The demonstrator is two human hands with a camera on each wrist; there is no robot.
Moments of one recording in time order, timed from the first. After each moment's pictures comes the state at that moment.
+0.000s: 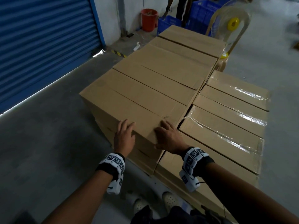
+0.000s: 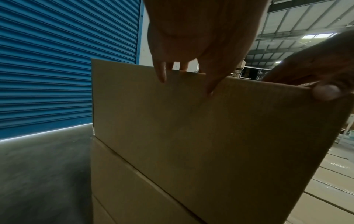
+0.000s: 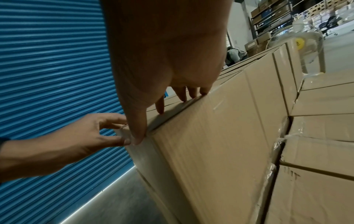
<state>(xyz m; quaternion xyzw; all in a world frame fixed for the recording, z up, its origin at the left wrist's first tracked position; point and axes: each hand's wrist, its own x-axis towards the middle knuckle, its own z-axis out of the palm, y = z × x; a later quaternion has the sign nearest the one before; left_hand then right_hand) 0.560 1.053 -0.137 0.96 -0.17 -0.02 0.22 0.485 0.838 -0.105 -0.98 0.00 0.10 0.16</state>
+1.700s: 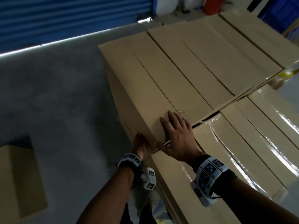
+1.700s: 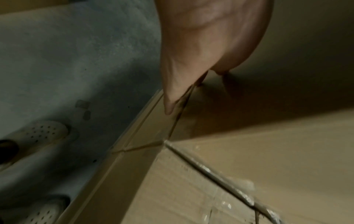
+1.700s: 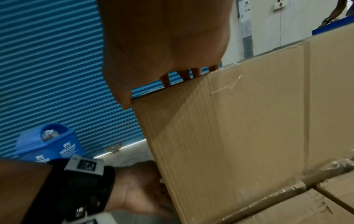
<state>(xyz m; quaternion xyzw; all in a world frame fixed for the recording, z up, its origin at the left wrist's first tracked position) 0.488 0.955 -0.355 0.51 0.33 -0.20 0.77 0.488 0.802 -0.108 -0.97 -0.19 0.11 0.04</state>
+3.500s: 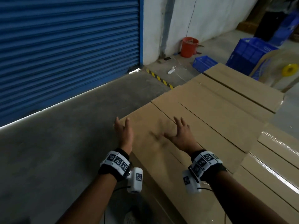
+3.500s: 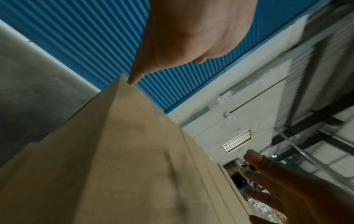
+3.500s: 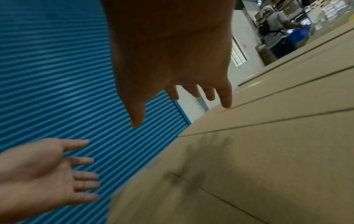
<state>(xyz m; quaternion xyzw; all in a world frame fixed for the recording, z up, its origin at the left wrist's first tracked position) 0.770 1.099 -0.061 0.70 0.24 0.08 0.67 0.734 0.880 -0.027 -0.96 0.06 0.07 0.27</state>
